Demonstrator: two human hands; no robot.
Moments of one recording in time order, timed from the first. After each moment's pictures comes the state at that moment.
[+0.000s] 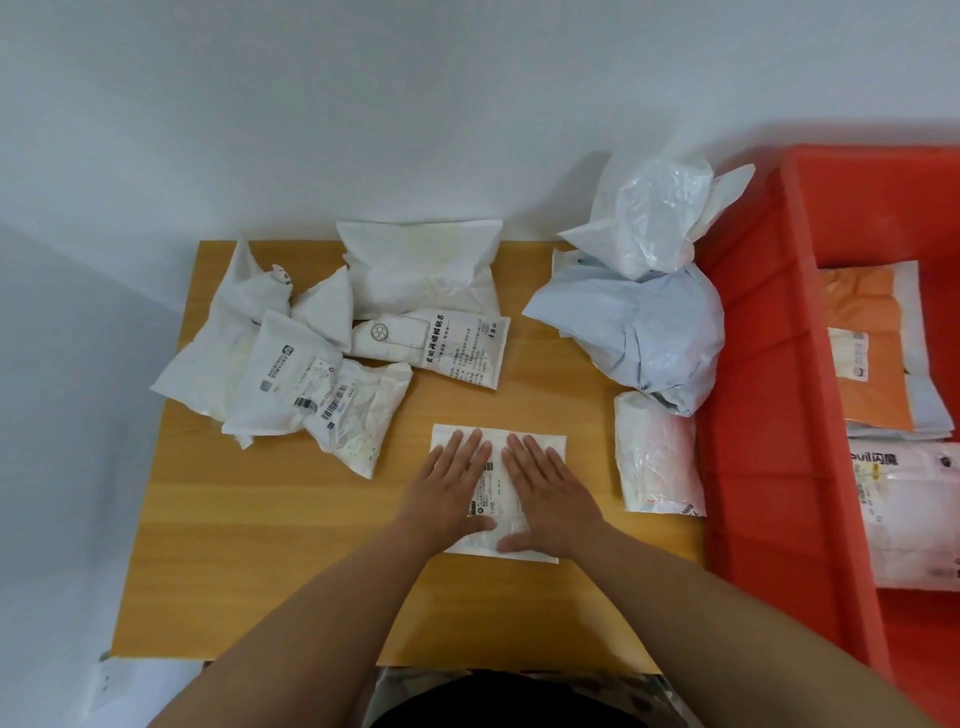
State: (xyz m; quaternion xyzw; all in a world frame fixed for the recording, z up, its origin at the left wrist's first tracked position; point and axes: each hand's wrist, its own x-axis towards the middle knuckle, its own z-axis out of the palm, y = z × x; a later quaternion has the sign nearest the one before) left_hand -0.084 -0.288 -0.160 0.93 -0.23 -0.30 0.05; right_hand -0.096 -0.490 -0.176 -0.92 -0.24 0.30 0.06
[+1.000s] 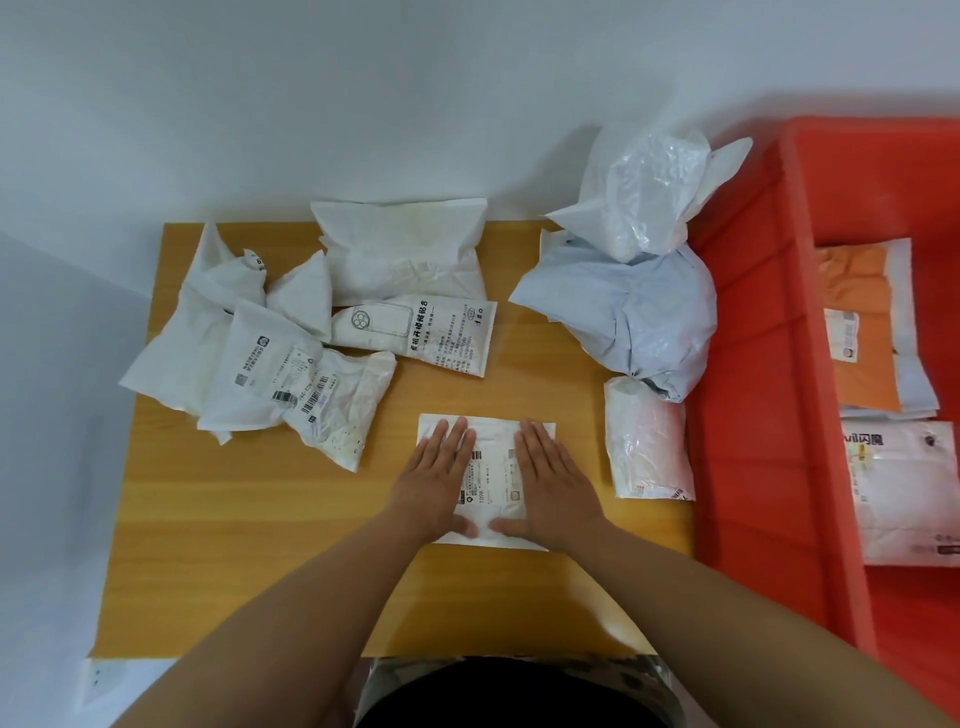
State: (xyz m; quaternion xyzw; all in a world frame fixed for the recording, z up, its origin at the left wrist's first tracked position) left_hand -0.081 -0.291 -0.165 0.91 -0.21 -0.35 0.02; right_hand -0.100 -0.496 -0.167 -0.94 -0.16 0.31 0.06
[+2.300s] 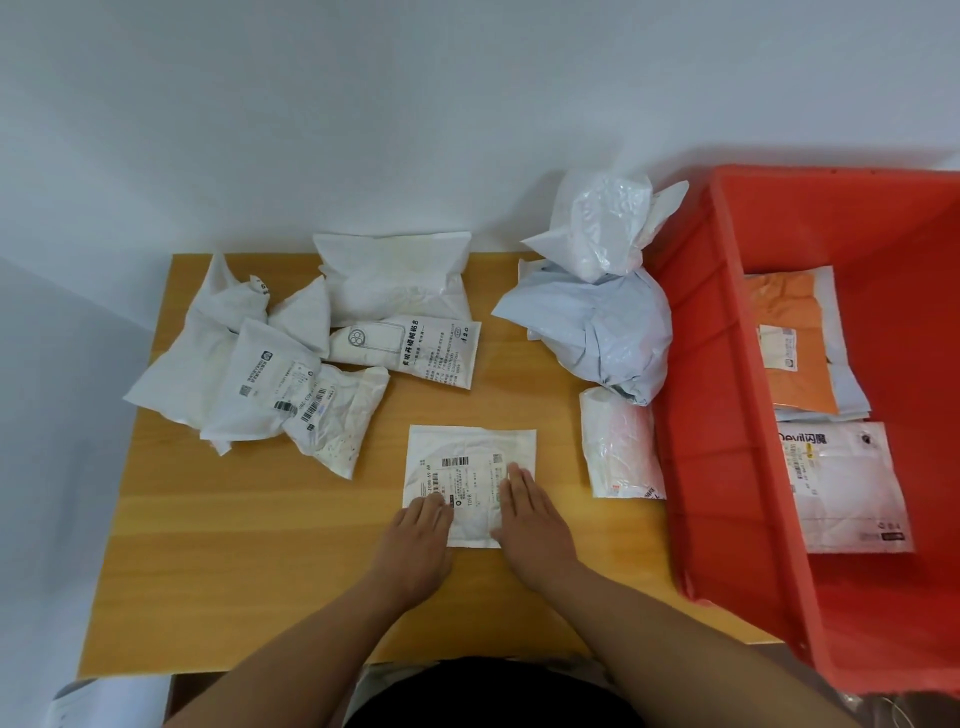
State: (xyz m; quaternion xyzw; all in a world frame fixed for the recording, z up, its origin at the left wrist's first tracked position) left_hand -0.147 -0.280 -0.152 0.93 -0.22 -0.28 0.06; right_hand -0.152 -0.477 -0.173 -0.95 -0.10 0.27 0.07
